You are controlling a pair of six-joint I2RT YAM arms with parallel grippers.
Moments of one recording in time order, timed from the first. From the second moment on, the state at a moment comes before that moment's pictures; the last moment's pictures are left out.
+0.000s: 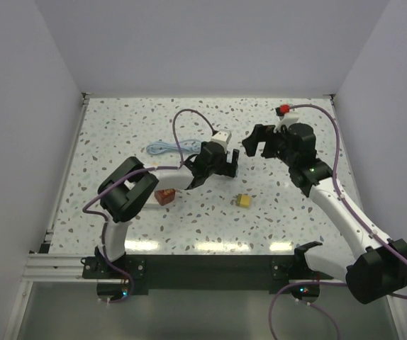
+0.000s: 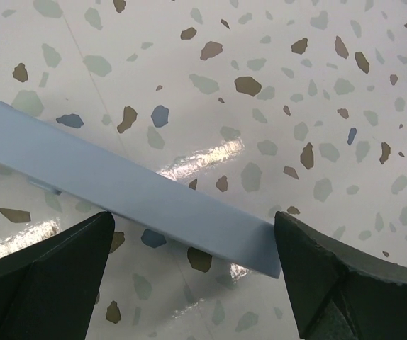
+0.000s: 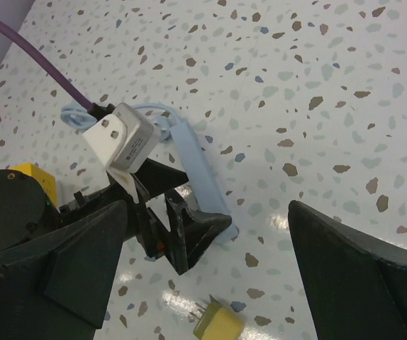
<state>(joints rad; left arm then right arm) -0.80 2.00 1.17 0.30 -0.19 -0.39 0.33 1.13 0.92 -0.14 -0.09 0.29</state>
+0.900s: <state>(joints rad) -0.71 1.77 0.86 0.36 -0.18 -0.38 0.33 1.57 0.96 -0.11 -0.16 0.29</state>
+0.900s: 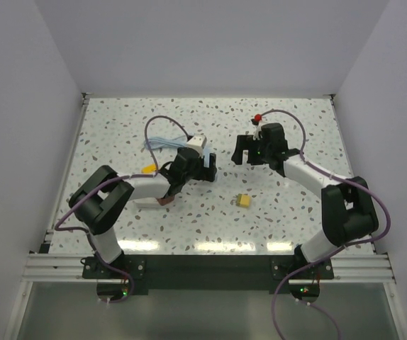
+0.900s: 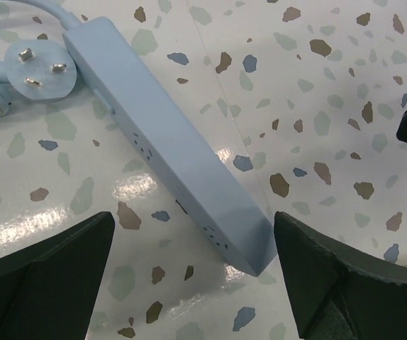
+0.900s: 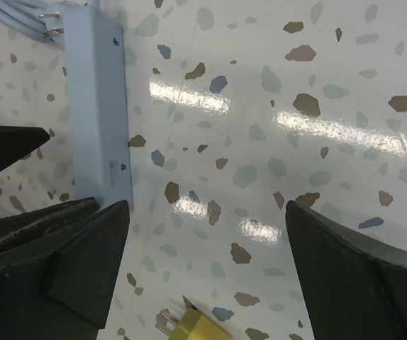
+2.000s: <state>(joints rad) -0.91 2.08 1.28 0.09 -0.64 0.10 0.28 1.40 0.96 -0.20 -0.04 0.26</state>
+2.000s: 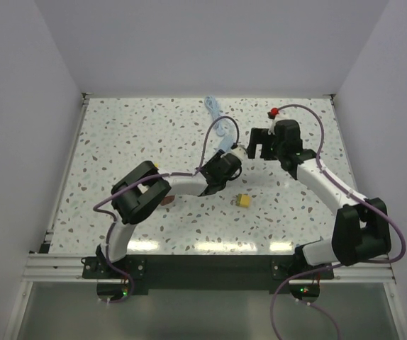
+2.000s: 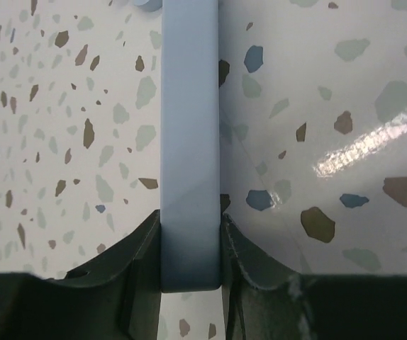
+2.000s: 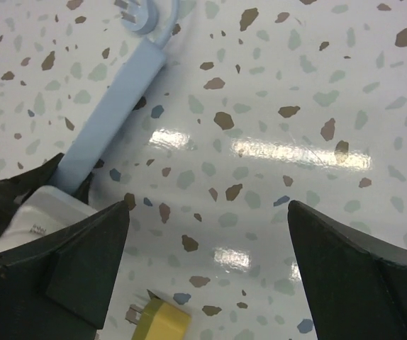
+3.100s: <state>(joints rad) -1.14 1.89 0.98 0.16 -0.87 0.24 0.21 1.37 0.95 -0.21 0.00 0.26</state>
